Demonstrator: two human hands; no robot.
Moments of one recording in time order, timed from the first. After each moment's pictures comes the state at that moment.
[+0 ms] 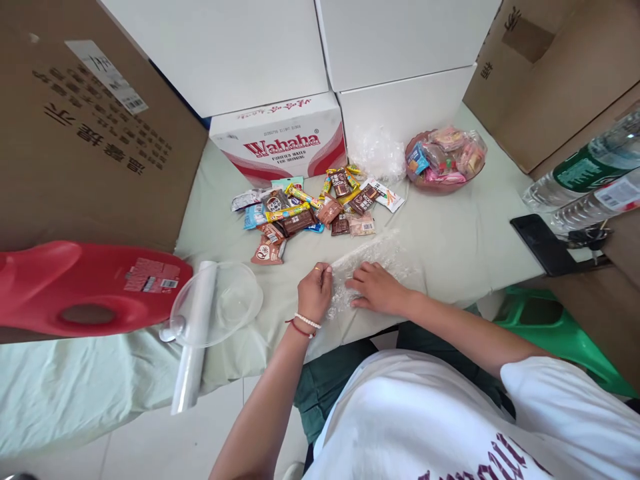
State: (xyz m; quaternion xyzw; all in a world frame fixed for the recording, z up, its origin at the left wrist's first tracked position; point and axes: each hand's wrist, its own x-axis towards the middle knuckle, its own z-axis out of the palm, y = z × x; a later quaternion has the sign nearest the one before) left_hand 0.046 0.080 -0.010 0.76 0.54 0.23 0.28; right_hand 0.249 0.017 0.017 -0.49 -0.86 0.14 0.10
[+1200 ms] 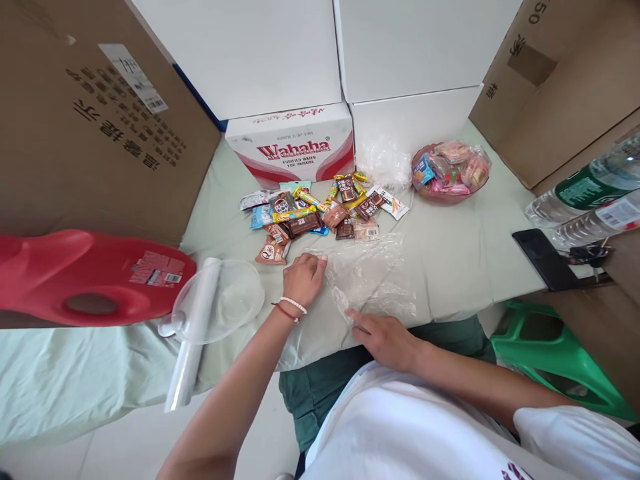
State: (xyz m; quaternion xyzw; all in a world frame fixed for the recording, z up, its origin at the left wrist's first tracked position) left_hand 0.034 0.121 0.012 0.82 0.55 0.08 0.15; right_hand 0.220 -0.067 -0.015 -0.47 -0.86 0.16 0.12
